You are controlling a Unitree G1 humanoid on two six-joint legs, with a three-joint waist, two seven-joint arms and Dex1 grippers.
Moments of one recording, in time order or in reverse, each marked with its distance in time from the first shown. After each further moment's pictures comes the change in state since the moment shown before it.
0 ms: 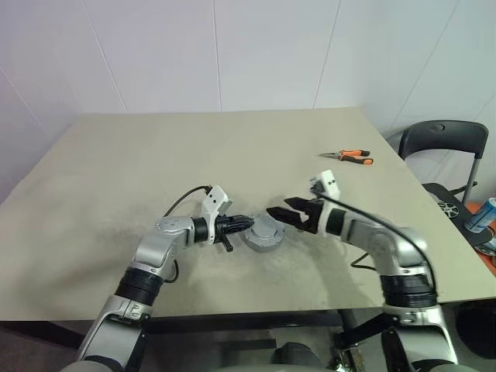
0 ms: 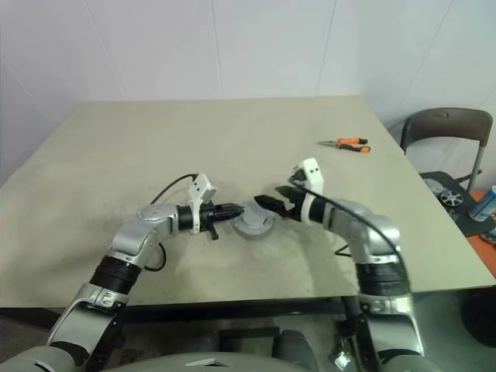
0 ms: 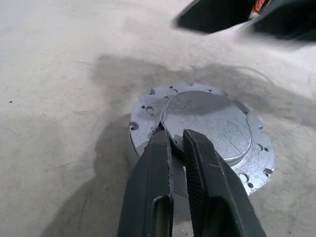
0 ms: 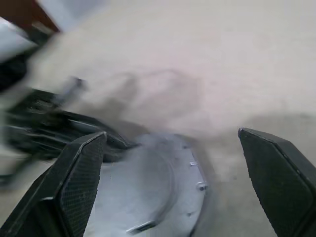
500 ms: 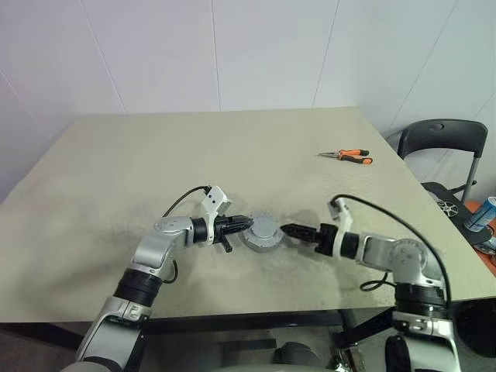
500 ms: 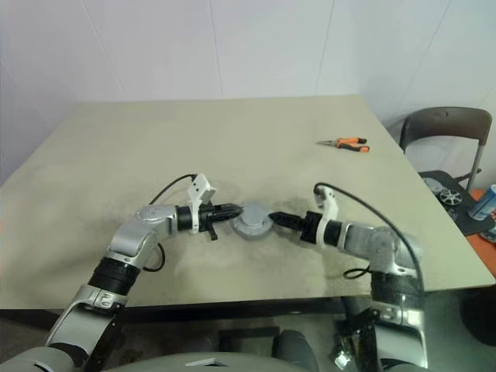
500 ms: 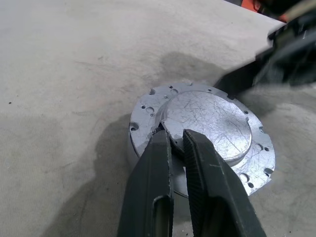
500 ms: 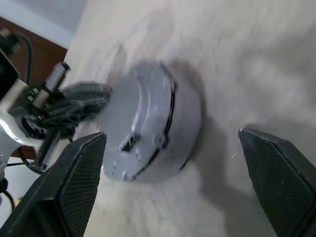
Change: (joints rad) left arm 0.009 0.006 0.001 -0.011 0.000 -0.003 0.001; right arm 0.075 0.109 -0.194 0.129 0.135 0.265 -0.173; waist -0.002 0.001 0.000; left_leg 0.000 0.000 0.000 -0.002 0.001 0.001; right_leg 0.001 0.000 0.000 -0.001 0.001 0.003
